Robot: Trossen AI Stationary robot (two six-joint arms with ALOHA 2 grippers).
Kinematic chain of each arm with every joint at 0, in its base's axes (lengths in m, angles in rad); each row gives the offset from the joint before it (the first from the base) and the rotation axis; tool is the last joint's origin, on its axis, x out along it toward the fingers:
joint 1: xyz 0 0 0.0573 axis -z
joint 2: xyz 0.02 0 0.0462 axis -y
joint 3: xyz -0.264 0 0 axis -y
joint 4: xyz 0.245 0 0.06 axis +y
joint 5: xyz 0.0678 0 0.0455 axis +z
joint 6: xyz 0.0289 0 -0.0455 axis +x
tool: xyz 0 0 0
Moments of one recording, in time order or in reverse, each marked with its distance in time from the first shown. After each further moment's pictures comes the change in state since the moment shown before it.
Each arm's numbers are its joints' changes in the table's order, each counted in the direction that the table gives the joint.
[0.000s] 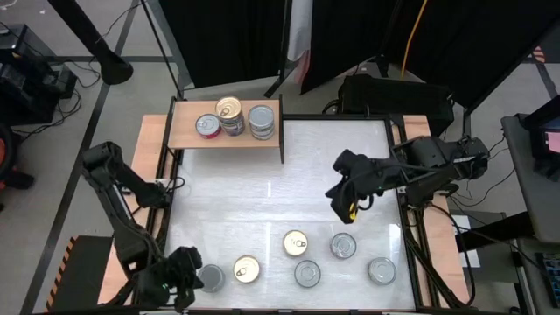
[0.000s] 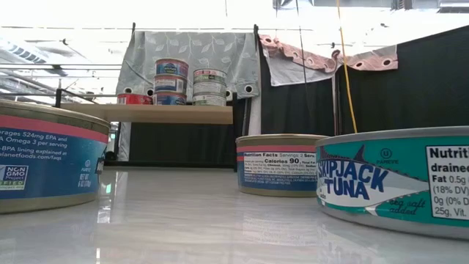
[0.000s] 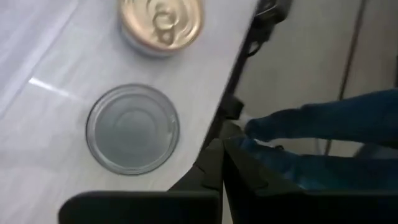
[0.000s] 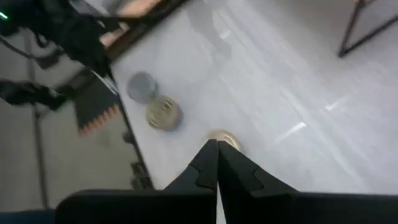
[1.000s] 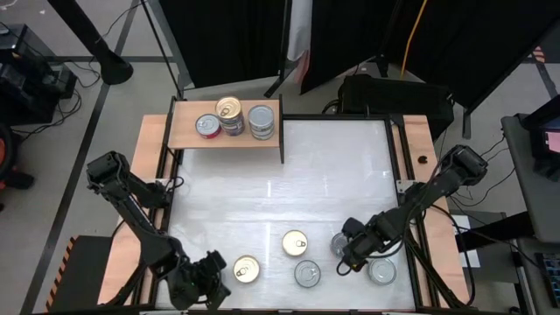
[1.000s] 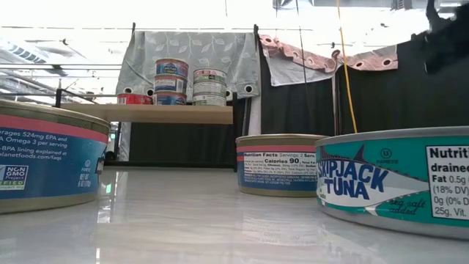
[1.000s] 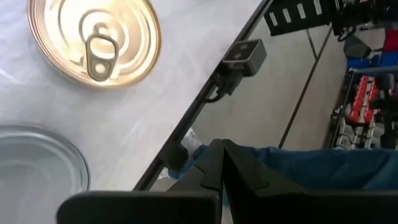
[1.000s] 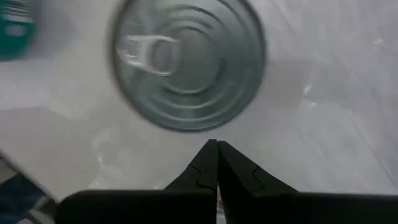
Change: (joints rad) left arm -0.142 -0.148 0.000 -0.334 -0.024 -0.111; right arm -0.315 0.011 -1.036 -0.450 0.266 0.464
